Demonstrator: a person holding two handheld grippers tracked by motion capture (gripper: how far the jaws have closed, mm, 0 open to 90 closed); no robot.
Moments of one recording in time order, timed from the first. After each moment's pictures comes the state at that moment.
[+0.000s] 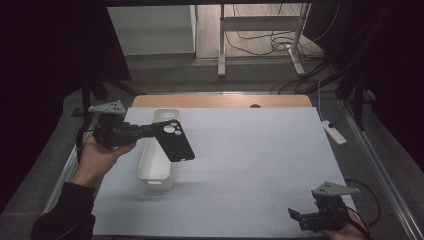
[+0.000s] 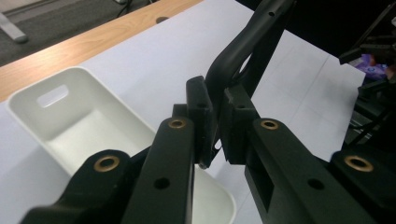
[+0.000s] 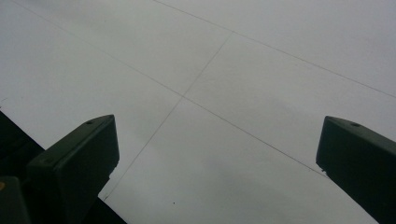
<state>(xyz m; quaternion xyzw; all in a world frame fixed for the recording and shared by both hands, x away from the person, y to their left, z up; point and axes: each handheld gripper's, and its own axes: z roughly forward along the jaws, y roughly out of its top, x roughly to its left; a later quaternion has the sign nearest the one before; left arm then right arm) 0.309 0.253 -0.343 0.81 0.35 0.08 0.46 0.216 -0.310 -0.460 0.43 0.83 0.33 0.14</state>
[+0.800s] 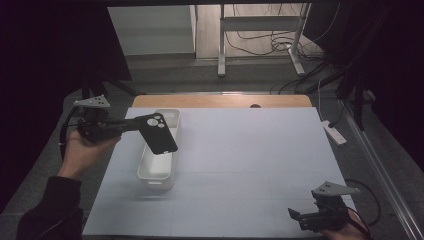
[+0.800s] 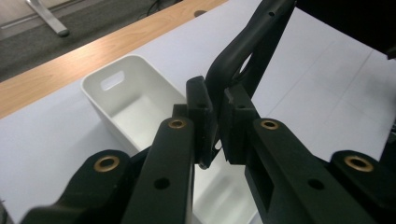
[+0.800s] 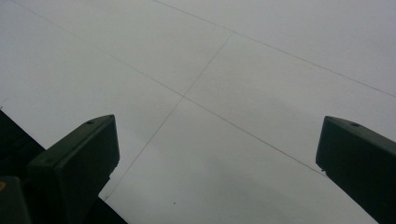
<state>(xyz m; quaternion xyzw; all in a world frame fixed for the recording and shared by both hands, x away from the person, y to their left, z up) 0.321 0.288 -0.343 0.81 0.38 0.11 0.43 0.216 -0.310 -0.460 0.43 0.83 0.33 0.14</state>
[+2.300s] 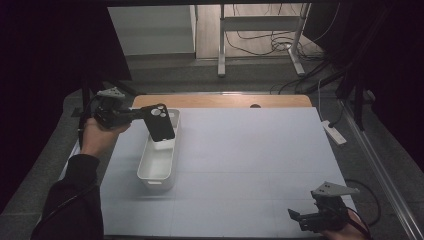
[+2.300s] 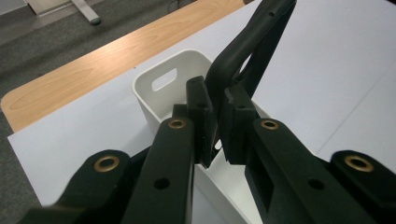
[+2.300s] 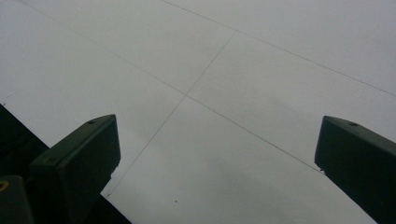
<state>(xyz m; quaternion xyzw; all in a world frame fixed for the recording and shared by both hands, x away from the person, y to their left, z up) 0.391 0.289 -0.379 0.81 0.41 0.14 0.39 0.215 -0.310 -0.460 0.43 0.83 0.33 0.14</state>
